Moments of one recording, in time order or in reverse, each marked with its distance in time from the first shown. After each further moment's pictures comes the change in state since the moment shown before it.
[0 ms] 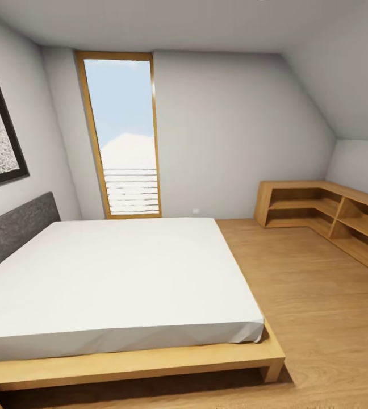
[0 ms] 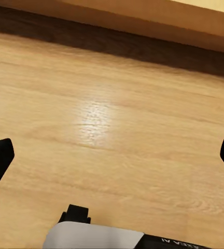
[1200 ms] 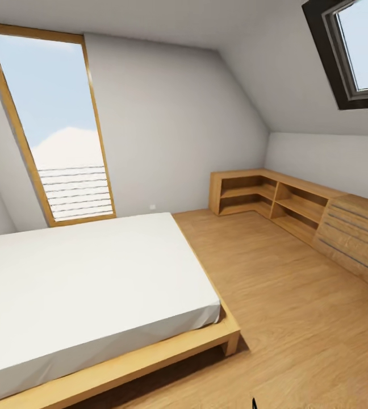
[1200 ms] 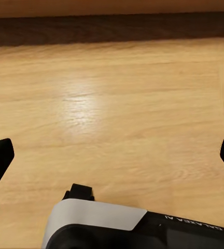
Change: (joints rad) left arm 0.000 -0.003 -0.005 0.040 -0.002 -0.005 0.000; right arm -0.105 0.013 0.010 0.047 -0.137 0.049 -0.060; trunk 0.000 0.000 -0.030
